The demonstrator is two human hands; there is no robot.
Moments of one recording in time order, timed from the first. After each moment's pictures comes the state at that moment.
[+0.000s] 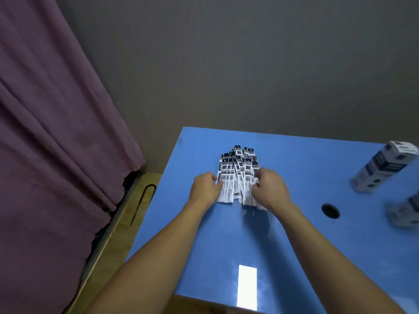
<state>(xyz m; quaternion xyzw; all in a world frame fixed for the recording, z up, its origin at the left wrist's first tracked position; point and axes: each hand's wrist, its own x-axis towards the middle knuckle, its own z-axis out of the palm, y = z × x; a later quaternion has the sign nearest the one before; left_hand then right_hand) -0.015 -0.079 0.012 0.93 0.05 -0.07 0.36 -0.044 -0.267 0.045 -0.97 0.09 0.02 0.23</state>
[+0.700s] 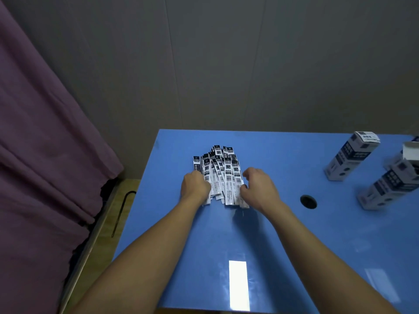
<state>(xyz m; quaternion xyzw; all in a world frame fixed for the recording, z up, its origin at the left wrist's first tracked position) 0.007 -0.113 0.016 0.96 0.07 -0.10 0.26 -0.051 -0.287 0.040 -0.97 0.10 0.01 0.23</state>
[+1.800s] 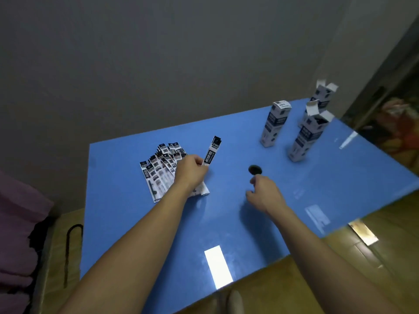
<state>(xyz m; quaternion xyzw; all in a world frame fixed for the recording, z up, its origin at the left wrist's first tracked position) -0.012 -0.190 0.046 0.88 -0.14 -0.14 0.43 -0.162 -0.353 0.021 -0.91 0.34 0.03 0.22</state>
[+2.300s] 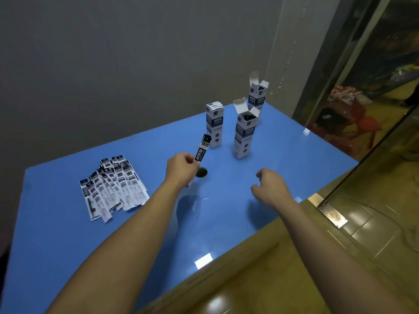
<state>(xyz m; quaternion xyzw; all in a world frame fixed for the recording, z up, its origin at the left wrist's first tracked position) -0.093 -0.326 0.069 0.87 -0.19 -0.15 0.44 -0.281 -0.498 0.036 -0.88 0.41 -0.04 0.23</state>
